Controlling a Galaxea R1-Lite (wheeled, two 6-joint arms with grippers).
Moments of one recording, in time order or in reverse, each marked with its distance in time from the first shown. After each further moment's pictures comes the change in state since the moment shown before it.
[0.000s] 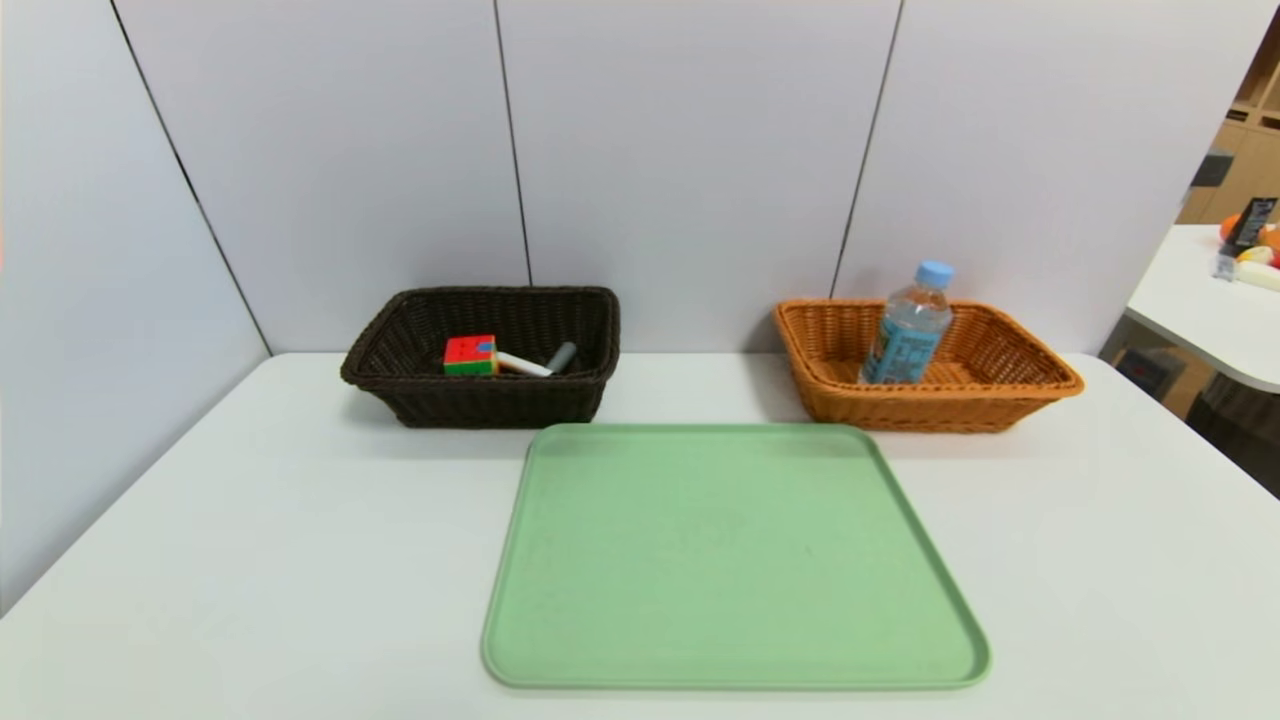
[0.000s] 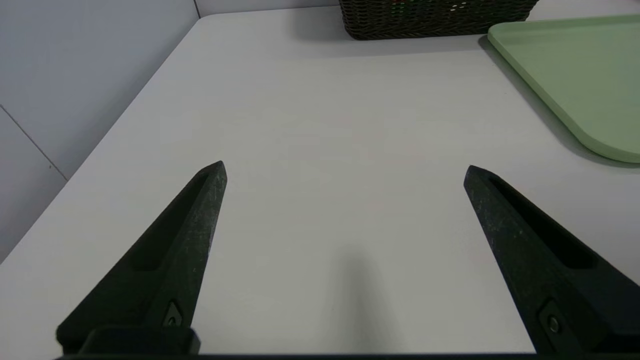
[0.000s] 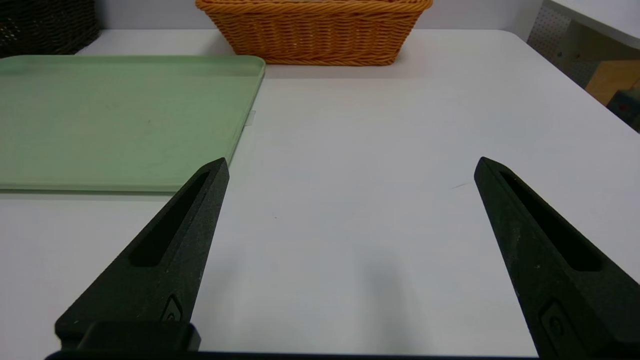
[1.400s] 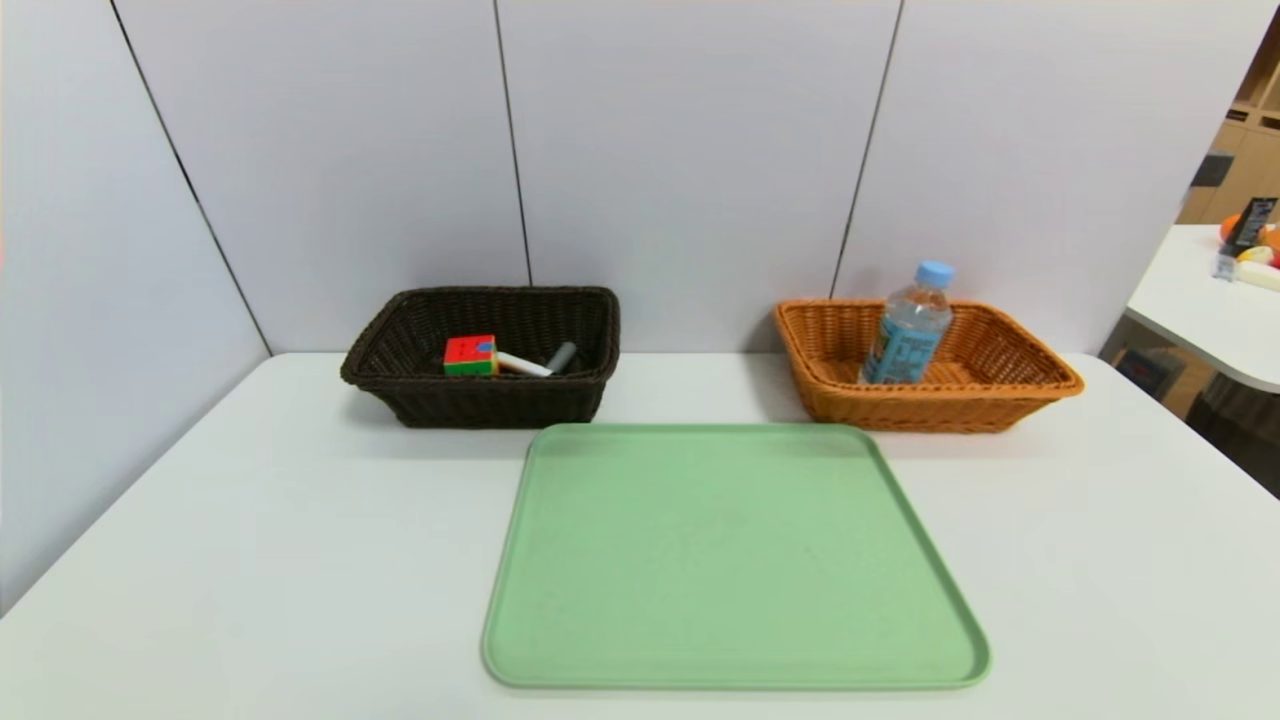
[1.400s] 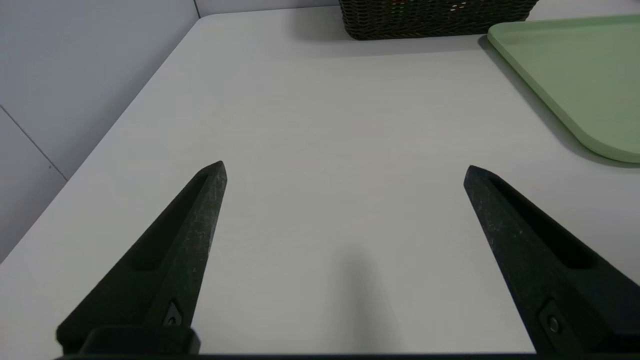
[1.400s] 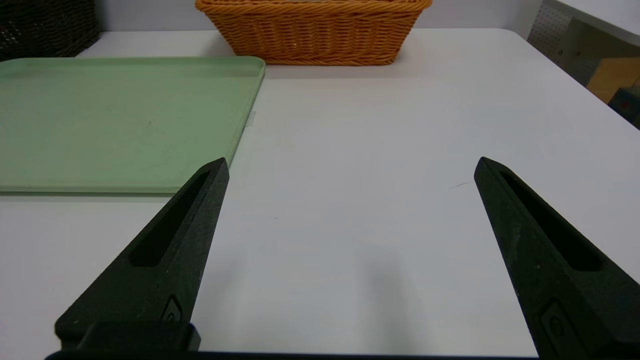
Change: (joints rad) left arm 0.000 0.000 0.000 0.000 0.000 0.000; right arm 0.000 0.000 0.000 0.000 -0.001 0.009
